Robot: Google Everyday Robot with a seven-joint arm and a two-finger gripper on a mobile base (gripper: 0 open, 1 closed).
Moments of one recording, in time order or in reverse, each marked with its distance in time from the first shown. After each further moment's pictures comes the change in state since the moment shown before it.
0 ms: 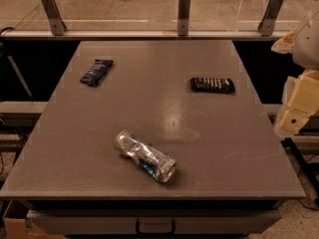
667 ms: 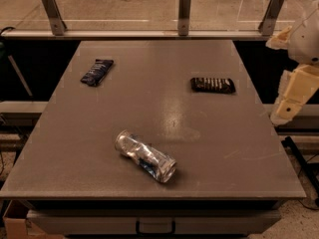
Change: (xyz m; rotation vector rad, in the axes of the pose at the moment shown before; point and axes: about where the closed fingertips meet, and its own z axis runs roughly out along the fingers) arm 0.005 -0.036 0.023 0.008 -0.058 -0.045
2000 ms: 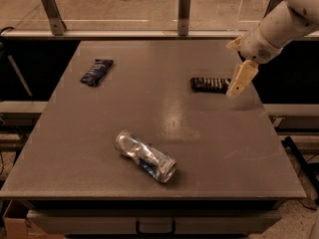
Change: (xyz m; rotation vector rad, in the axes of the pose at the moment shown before) arm -0.021 -0.136 0.146 -0.031 -0.232 -0.028
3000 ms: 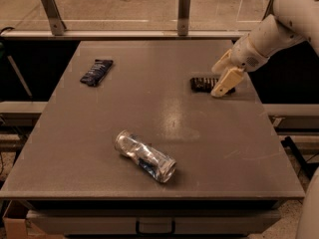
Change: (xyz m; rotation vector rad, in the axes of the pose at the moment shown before) arm -0.004 0.003 0.039 -0.064 -0.067 0.055
